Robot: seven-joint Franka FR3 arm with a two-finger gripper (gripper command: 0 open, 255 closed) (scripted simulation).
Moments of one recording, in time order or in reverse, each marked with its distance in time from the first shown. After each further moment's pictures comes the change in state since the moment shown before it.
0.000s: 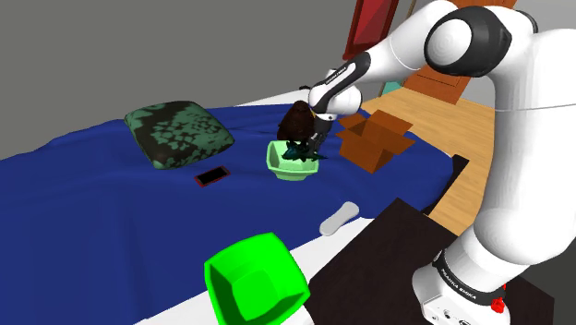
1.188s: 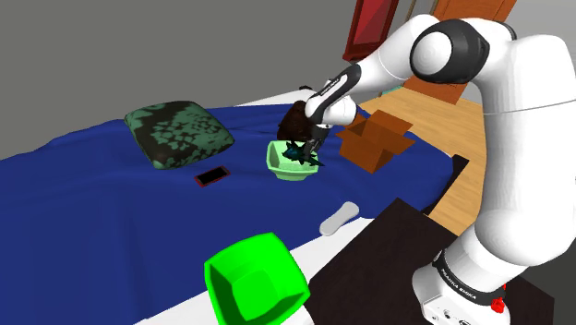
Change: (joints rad) arm 0.022 0.084 -0.013 0.015 0.044 0.125 -0.034
